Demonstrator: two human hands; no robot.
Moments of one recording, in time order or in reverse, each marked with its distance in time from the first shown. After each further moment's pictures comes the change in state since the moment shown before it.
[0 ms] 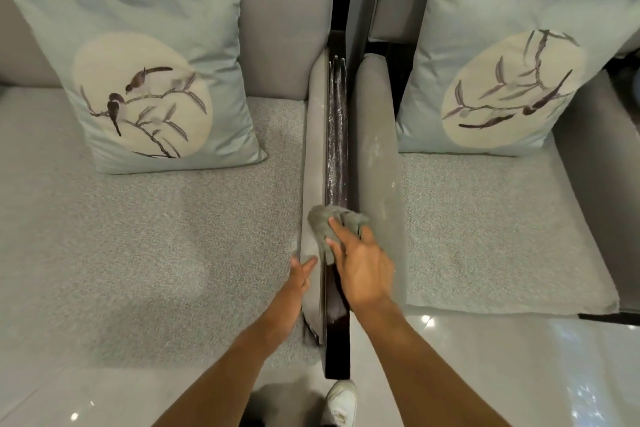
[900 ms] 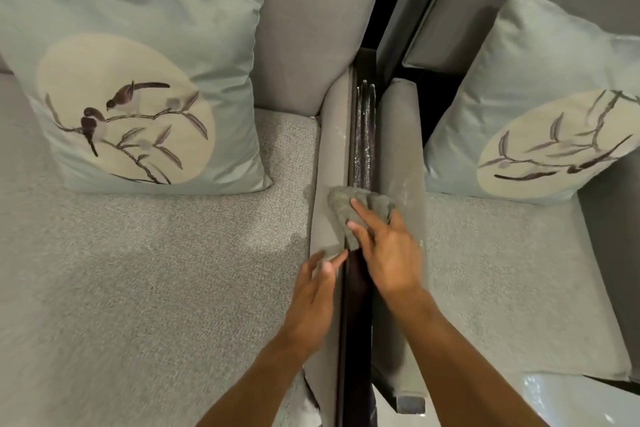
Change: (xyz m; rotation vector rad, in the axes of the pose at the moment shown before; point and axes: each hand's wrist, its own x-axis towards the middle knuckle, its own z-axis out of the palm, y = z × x) left_hand 0.083 0.057 -0.023 0.053 0.108 0.317; right_hand 0.140 -0.009 -0.008 -0.075 0.012 -0.004
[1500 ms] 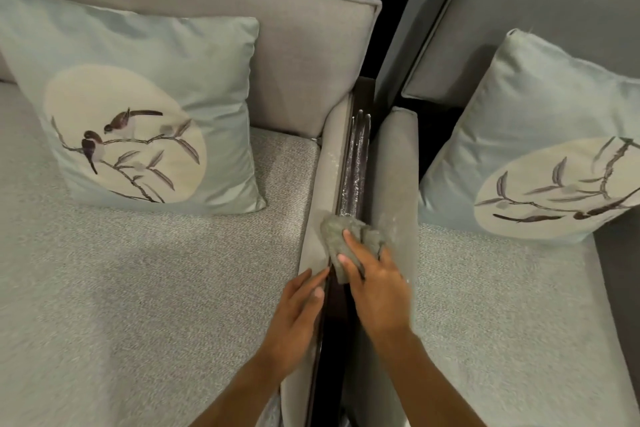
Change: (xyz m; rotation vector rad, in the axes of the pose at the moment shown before) left_hand 0.022 0.012 0.009 0.001 0.102 0.033; right_hand 0.009 0.013 -0.012 0.112 -0.034 -0.068
